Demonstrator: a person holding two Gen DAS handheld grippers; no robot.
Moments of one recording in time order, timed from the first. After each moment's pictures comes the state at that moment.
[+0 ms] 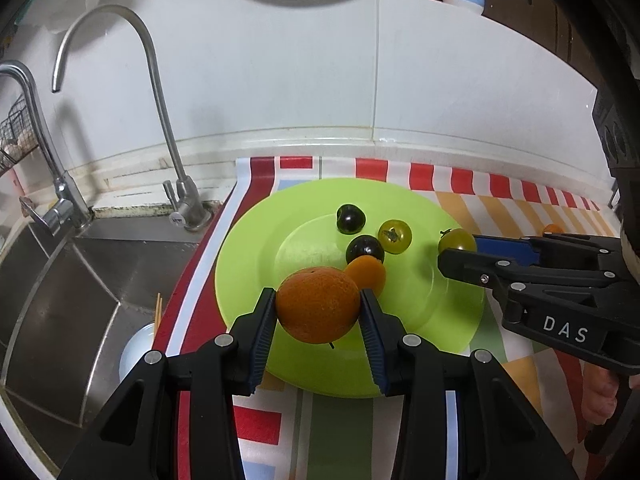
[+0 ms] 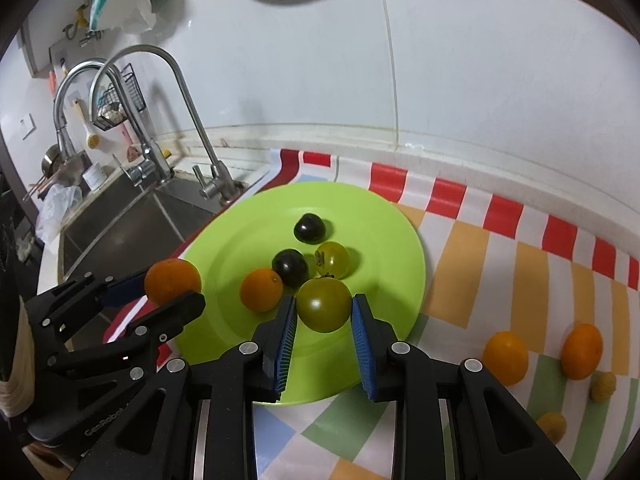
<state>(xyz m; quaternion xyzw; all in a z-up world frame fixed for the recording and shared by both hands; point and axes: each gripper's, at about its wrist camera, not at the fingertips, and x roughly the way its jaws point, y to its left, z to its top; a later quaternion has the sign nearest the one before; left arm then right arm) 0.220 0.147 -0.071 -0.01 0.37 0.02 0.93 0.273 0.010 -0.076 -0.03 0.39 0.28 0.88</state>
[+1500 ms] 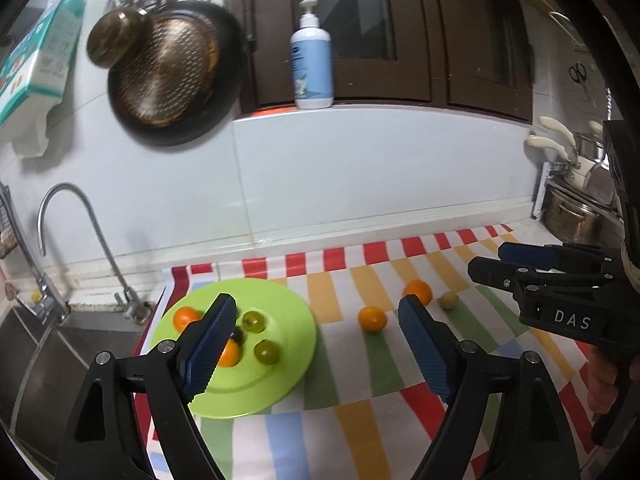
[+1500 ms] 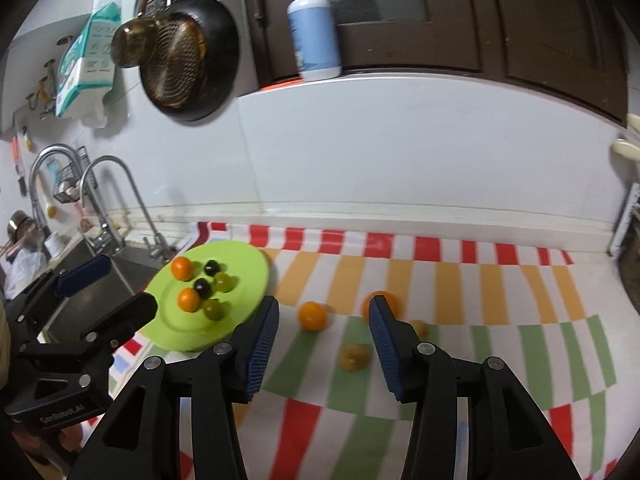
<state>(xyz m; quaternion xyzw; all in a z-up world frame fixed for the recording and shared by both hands) 0.158 0.026 0.024 0.05 0.24 -0.08 0.97 0.180 -0.148 0.006 0.02 0.30 0.13 0.95</state>
